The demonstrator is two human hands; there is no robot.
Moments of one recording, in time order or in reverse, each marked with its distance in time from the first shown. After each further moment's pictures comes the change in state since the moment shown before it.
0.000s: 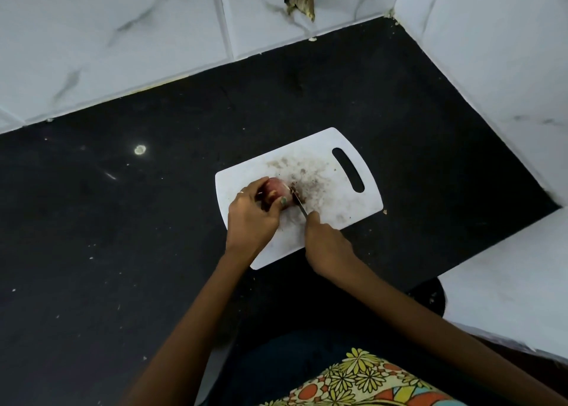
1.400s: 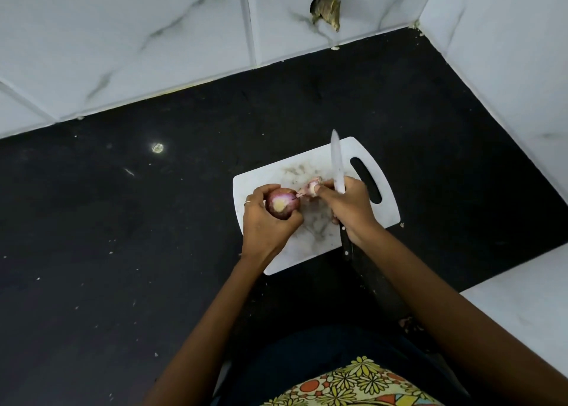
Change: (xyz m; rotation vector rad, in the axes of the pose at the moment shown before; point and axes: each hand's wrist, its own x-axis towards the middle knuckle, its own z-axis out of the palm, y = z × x) left_hand 0.000 -0.011 0.004 -0.217 0.097 -0.023; right_hand 0.056 0.003 -0.034 1.016 0.341 0.023
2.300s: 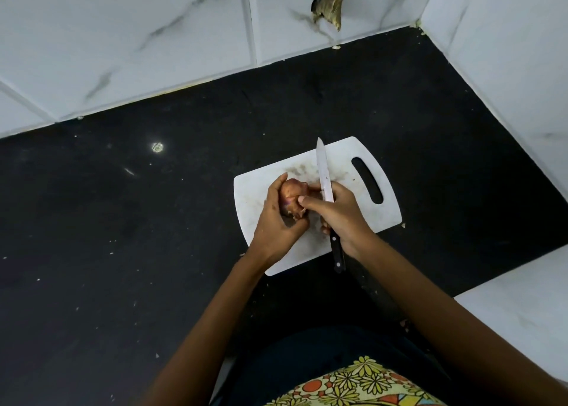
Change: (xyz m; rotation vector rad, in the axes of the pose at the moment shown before) left_hand 0.000 0.000 0.000 -0.148 -0.350 0.035; right_hand -0.023 -0.009 0.008 0.109 -0.183 0.083
